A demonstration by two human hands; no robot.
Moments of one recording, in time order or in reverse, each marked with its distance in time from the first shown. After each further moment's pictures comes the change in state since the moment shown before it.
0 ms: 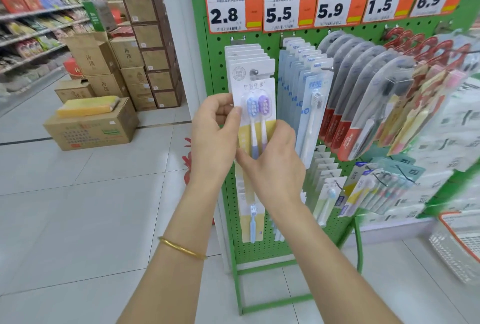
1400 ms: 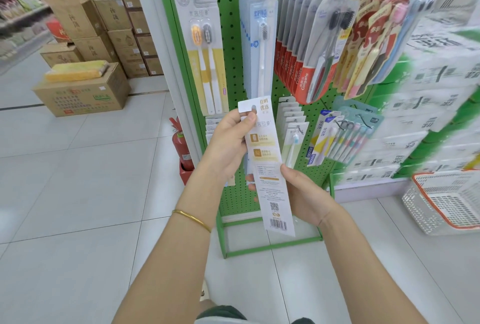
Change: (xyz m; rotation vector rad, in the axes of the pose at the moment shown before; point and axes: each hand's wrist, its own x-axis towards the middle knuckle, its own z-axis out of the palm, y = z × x) left_hand -0.115 -0.039 0.064 -0.452 -0.374 -0.554; right_hand -0.092 0.184 -0.069 1.161 -0.959 0.474
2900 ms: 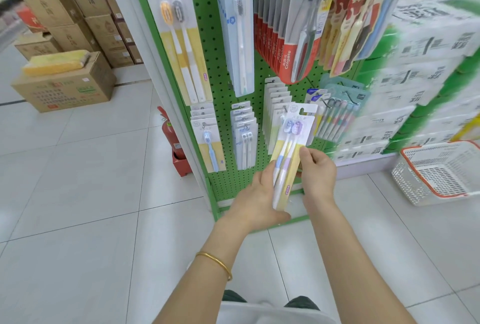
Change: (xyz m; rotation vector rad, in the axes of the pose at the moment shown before) left_hand -0.060 -0.111 0.022 1.198 -0.388 -0.139; right_hand -0.013 0.014 -0.011 -0.232 1.066 -0.241
